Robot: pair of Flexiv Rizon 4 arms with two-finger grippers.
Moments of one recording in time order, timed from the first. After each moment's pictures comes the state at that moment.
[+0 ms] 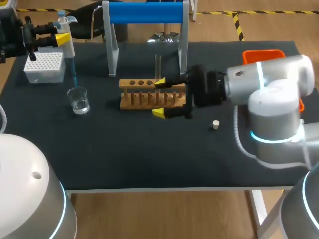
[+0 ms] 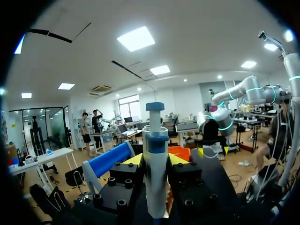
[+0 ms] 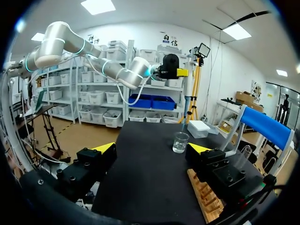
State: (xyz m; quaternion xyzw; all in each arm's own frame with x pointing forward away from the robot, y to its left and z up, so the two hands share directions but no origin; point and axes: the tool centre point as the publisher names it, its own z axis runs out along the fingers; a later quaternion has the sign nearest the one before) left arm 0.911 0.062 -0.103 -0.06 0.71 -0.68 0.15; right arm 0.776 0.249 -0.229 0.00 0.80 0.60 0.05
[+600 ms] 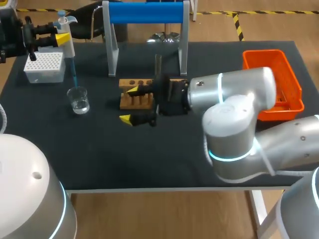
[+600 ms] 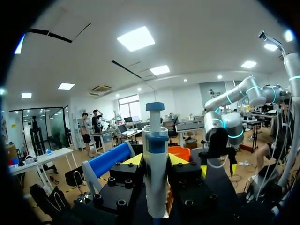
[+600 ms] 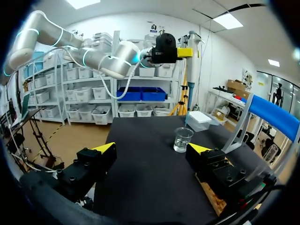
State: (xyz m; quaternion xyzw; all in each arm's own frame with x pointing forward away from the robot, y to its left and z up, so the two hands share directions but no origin) left arm 0.911 0.062 -0.103 -0.06 0.71 -0.68 0.15; right arm 0.780 0.327 -0.261 0.06 0.82 0.56 0.07
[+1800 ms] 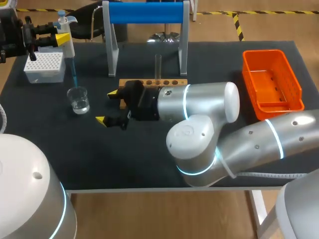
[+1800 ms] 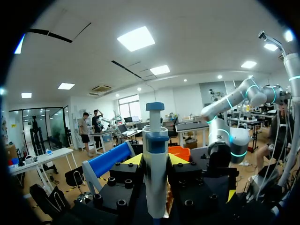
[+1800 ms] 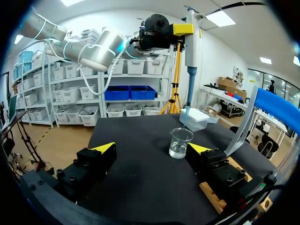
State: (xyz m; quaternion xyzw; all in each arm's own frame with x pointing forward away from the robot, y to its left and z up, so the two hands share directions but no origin) left arm 0.912 0.062 -0.103 -0.06 0.71 -0.68 0.15; right arm 0.808 0.390 -0.296 0.10 0.82 0.56 0.10
